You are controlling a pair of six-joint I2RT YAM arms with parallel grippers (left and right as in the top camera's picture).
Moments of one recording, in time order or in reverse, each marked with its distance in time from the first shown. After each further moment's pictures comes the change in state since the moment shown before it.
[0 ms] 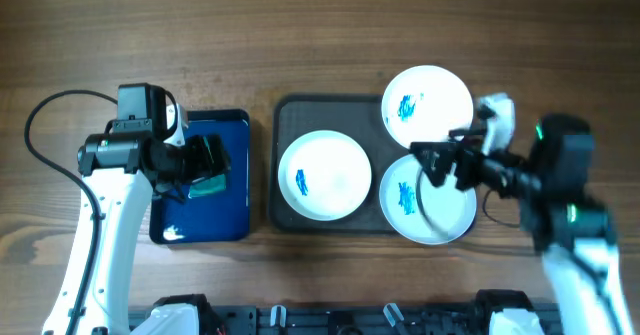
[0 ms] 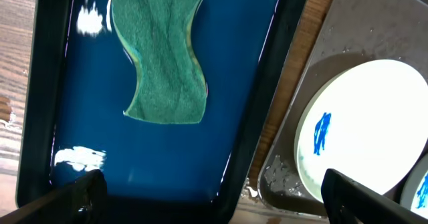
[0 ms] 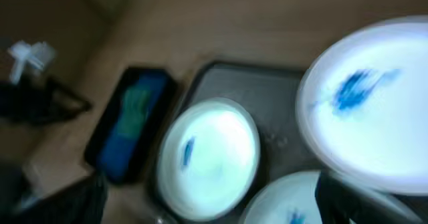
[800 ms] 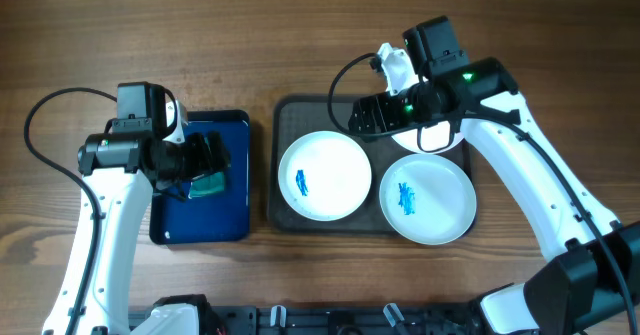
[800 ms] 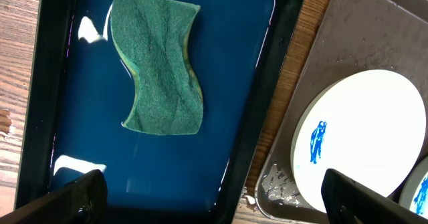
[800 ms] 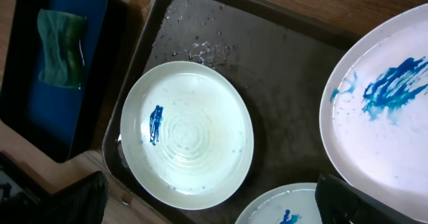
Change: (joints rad) left arm 0.000 0.001 0.002 0.031 0.000 0.000; right arm 0.360 0.580 0.541 -0.314 0.404 -0.015
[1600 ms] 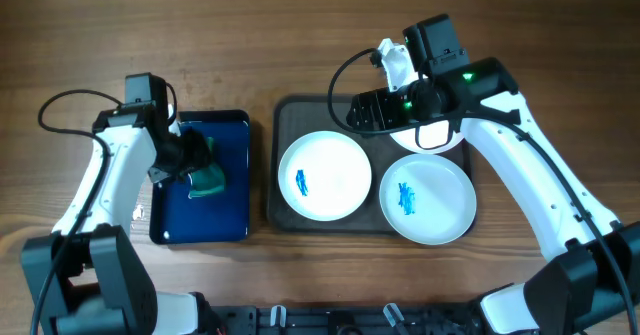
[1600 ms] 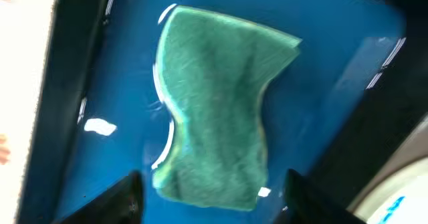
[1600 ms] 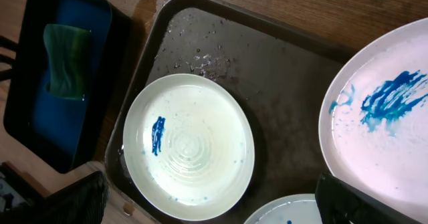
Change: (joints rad) left arm 0.069 0.288 0.000 0.128 -0.073 -0.046; right arm 0.000 0.000 0.001 0.036 0.000 0.019
